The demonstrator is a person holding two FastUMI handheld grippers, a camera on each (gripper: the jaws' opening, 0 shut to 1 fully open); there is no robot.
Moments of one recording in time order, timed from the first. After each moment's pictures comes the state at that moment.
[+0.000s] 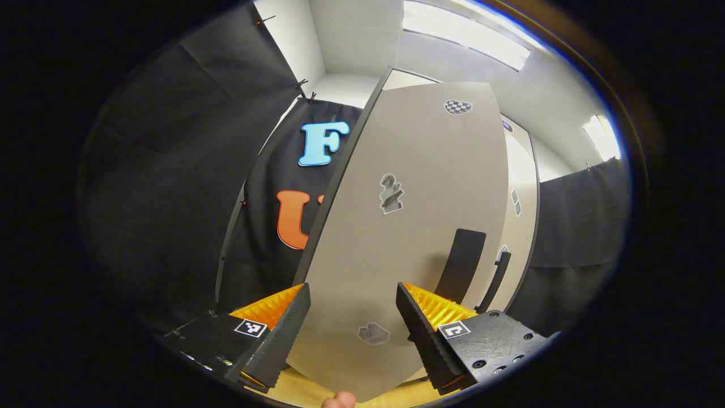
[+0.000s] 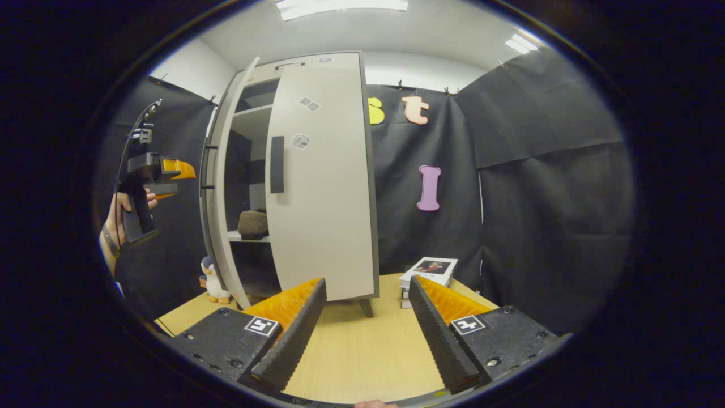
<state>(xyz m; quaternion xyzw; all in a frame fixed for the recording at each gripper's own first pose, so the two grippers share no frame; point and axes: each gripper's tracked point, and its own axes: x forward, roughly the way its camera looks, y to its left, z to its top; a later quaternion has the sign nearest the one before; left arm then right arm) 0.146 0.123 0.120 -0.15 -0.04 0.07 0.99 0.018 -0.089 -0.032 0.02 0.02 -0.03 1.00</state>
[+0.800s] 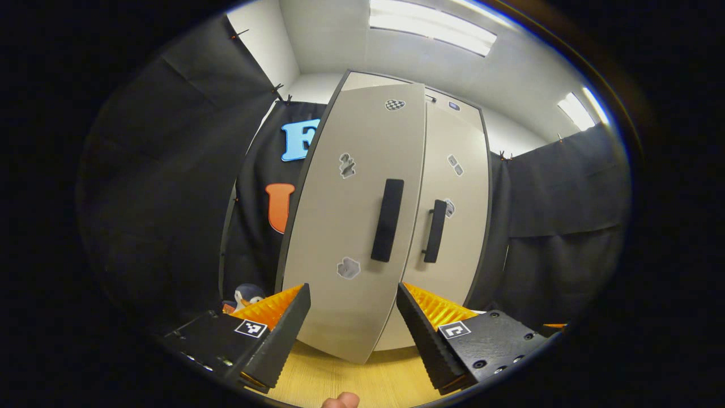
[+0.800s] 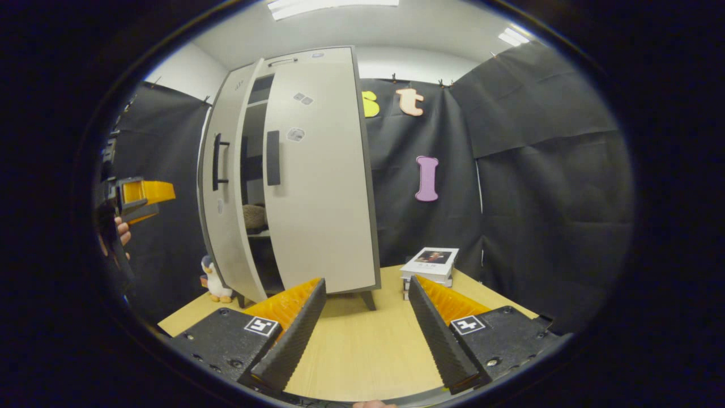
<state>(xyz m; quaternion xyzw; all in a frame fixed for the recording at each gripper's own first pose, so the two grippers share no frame) 0.041 0.038 0.055 -0.10 -0.01 0.03 0.99 0.022 -0.078 -0.050 0.04 0.05 -0.02 1.00</state>
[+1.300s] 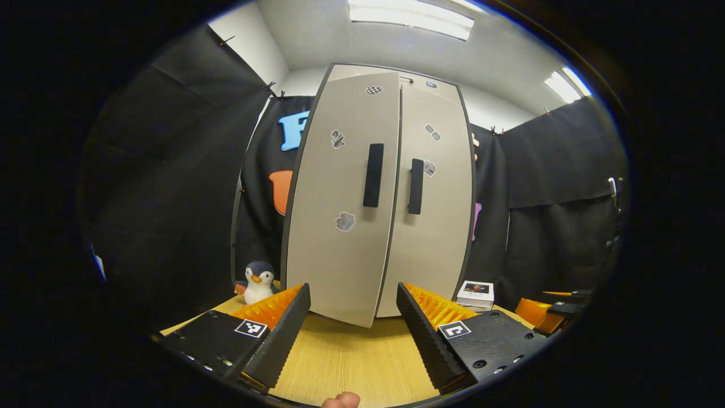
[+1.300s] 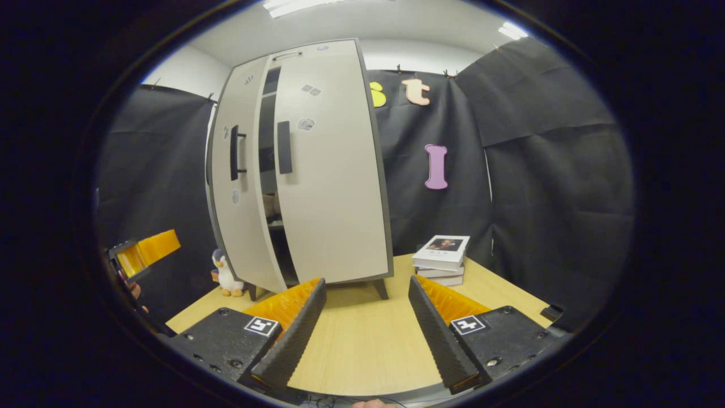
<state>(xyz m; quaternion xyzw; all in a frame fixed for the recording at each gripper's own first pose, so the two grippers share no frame) -0.017 0.001 -0.006 -0.06 0.02 0.04 1.00 0.013 -0.064 -0.068 0.05 0.08 -0.01 1.00</state>
